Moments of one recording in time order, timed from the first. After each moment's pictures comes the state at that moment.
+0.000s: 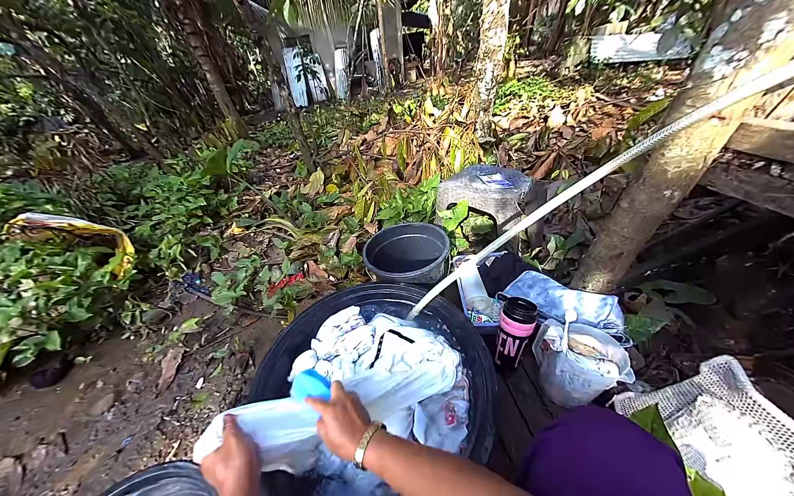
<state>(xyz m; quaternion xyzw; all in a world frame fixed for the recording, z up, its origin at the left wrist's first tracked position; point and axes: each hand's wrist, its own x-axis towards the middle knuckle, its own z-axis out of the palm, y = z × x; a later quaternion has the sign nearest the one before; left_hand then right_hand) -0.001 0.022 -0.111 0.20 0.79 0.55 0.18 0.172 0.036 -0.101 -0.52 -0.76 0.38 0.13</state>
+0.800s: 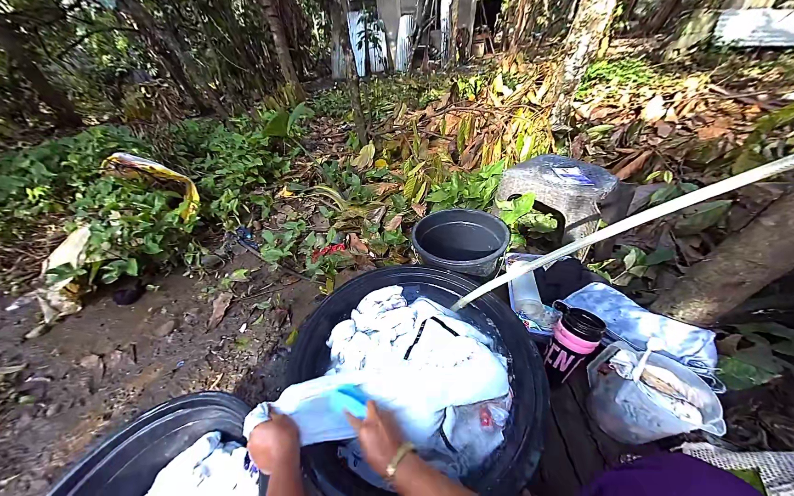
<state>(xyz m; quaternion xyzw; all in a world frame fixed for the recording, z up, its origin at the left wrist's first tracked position) -0.023 -0.002 -0.161 0.17 0.94 0.25 0.13 0.146 -0.006 -0.180 -0.51 -0.79 0.33 0.03</state>
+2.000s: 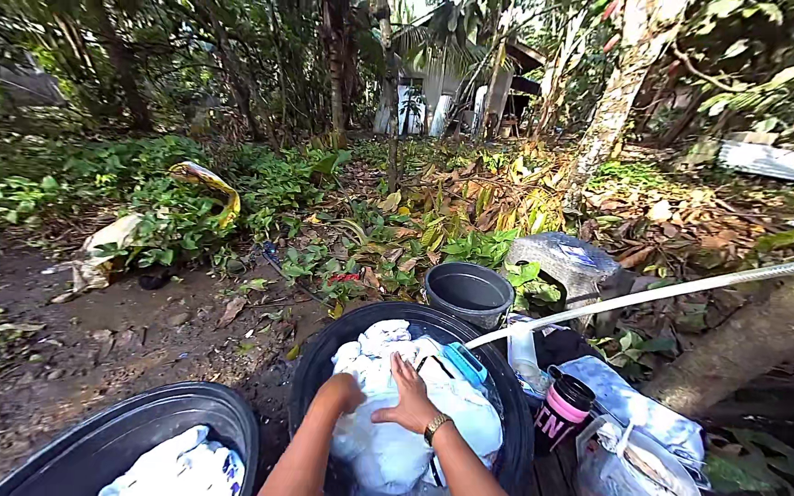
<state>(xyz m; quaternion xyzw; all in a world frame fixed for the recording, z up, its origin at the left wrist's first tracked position) 0.049 0.027 -0.025 0.56 0.75 -0.02 0.34 0.222 0.059 -0.094 -0.49 -0.78 0.36 0.10</state>
